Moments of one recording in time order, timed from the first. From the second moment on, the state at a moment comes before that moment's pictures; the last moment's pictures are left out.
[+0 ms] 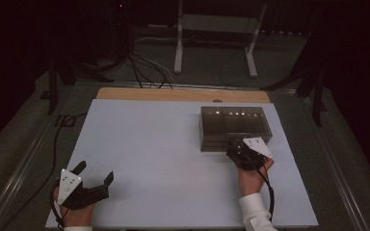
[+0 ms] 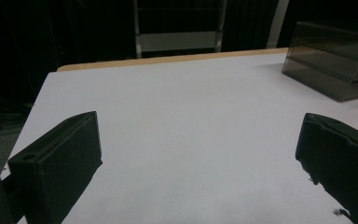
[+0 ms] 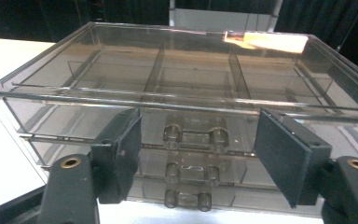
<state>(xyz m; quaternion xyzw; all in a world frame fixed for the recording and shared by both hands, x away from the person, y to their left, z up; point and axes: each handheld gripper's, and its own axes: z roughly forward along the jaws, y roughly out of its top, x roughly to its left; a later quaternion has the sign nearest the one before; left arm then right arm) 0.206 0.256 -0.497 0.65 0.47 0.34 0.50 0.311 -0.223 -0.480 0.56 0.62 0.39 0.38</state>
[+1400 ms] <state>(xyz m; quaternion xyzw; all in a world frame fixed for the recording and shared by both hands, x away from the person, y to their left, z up) 0.206 0.256 -0.497 0.65 0.47 0.34 0.50 0.321 -0.211 -0.488 0.59 0.60 0.38 0.39</state>
